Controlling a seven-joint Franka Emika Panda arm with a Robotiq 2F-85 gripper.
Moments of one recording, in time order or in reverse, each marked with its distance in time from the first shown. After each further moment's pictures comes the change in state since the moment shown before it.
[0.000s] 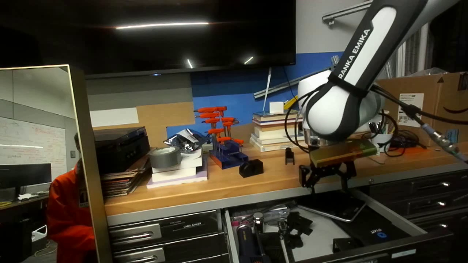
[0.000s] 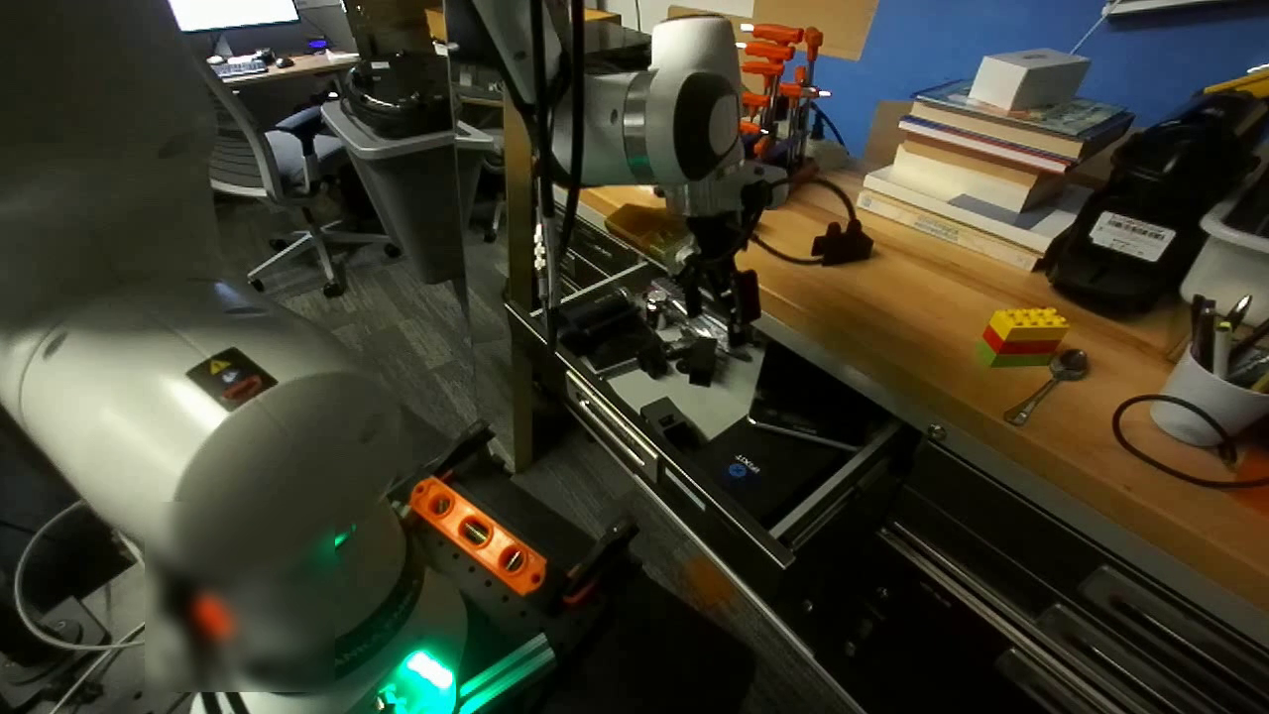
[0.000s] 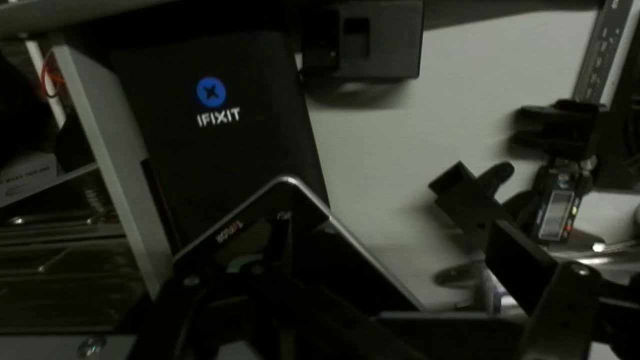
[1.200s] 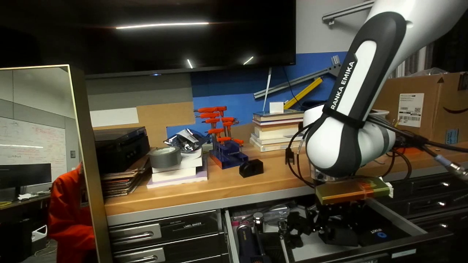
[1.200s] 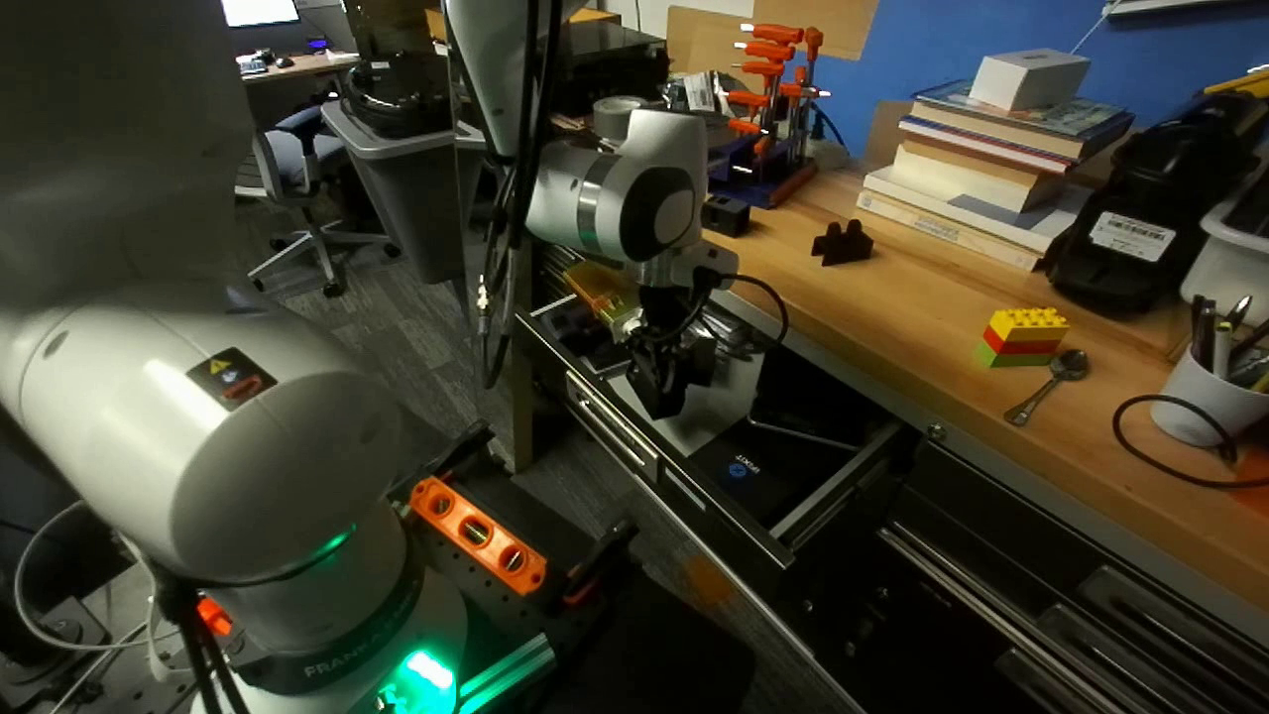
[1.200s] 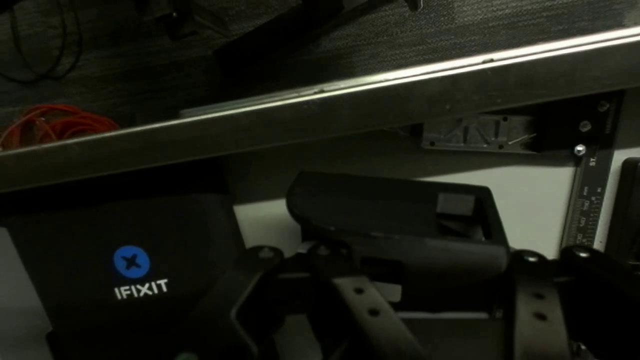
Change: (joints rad) arm 0.000 0.115 0.061 -0.119 0.211 0.125 -0.090
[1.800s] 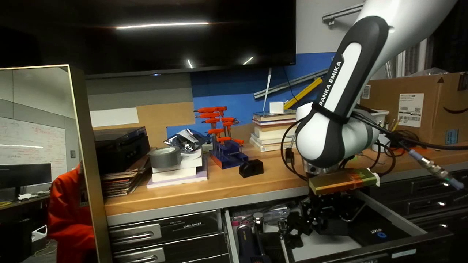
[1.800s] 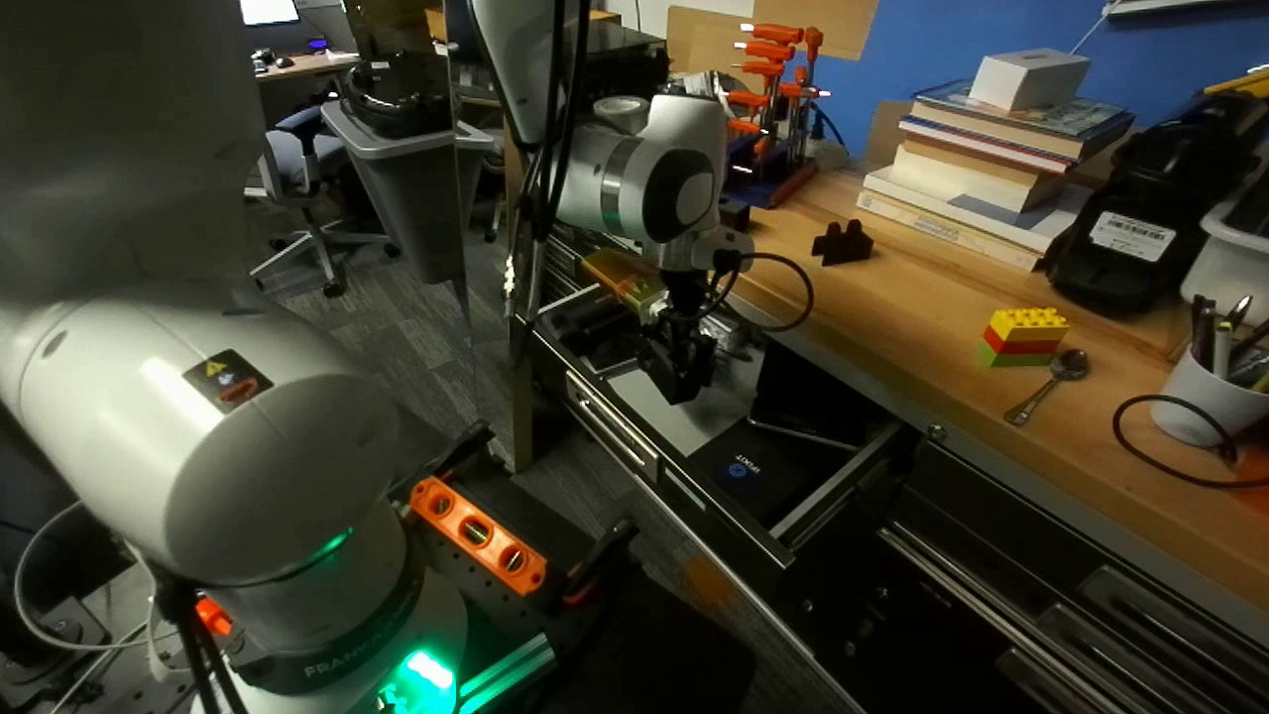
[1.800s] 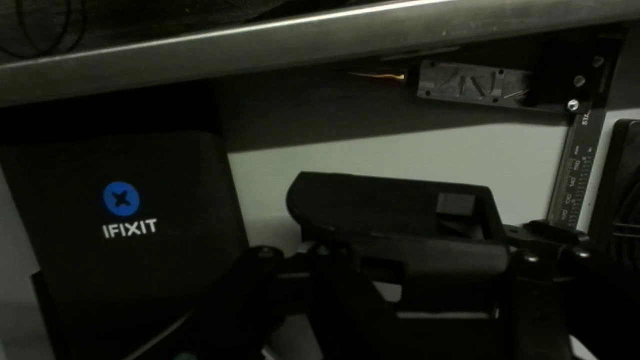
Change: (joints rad) arm -0.014 0.036 0.008 0.094 0.001 -0.065 -0.059
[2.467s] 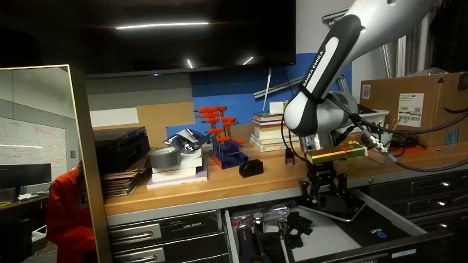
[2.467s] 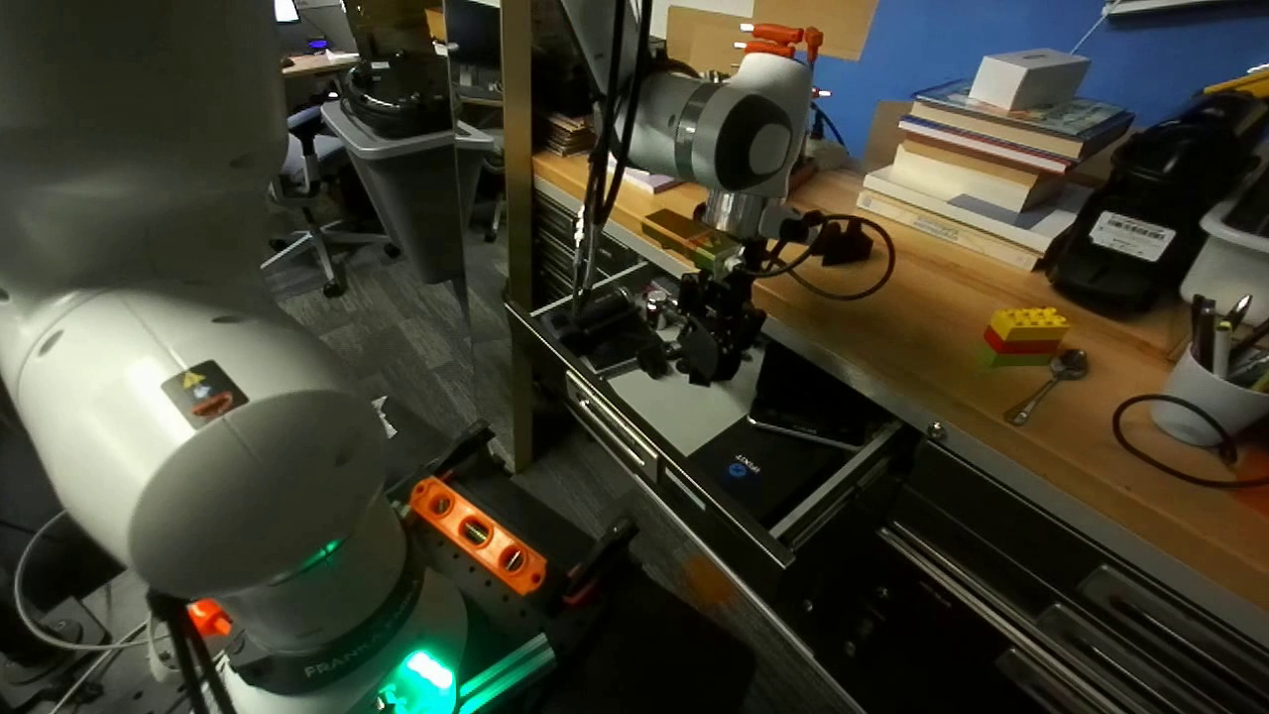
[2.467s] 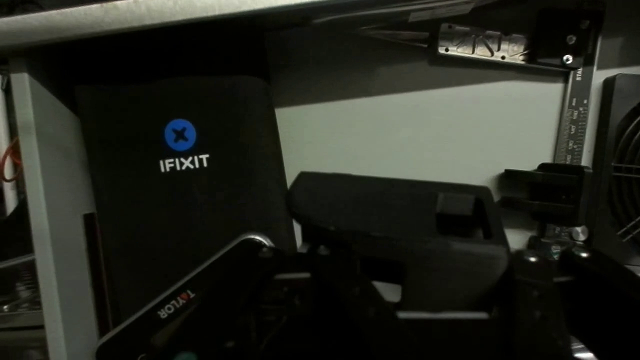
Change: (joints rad) arm -0.088 0.064 0.005 0.254 0.092 -0.323 -0.184
